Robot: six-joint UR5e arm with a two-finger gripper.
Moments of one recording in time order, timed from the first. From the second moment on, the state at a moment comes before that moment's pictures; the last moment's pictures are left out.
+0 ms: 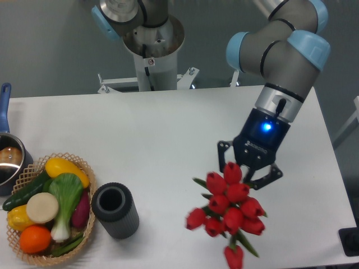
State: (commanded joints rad) arm 2.70 -1.95 -1.46 -0.80 0.37 0.87
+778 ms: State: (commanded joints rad) arm 2.54 -1.99 -1.51 -0.75 -0.03 1.05
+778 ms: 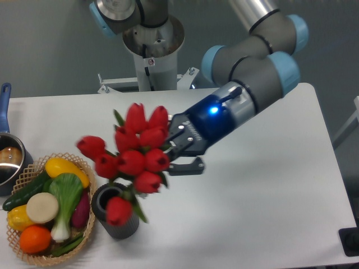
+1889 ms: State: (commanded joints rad) arm 2.51 -2.06 -1.70 -0.75 -0.04 1.29
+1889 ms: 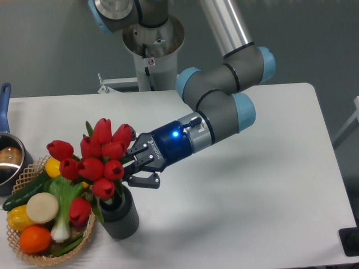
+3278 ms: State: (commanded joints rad) arm 2.70 -2.00 -1.79 -0.76 0.32 1.29
